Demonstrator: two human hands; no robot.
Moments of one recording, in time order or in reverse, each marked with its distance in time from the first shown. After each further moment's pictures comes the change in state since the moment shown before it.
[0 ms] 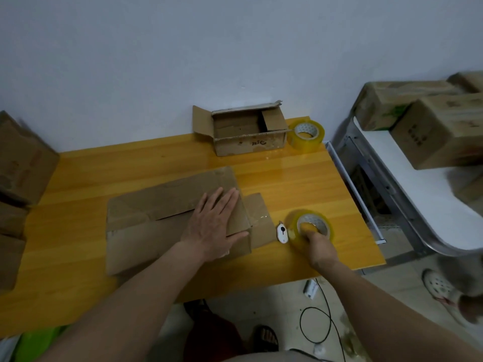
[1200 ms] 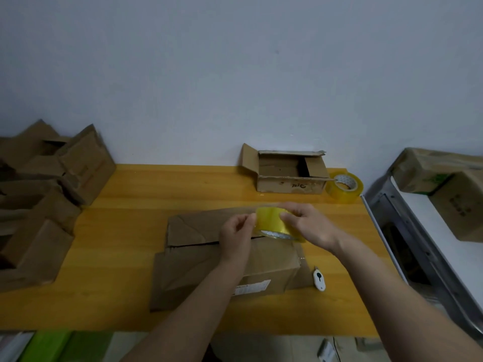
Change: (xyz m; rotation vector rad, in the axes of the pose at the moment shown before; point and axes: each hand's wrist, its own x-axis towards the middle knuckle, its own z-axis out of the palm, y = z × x) left_hand -0.012 -0.012 -0.051 -1.510 0.579 -0.720; right_hand -0.051 -0.196 -0.106 0.347 -0.138 -0.618
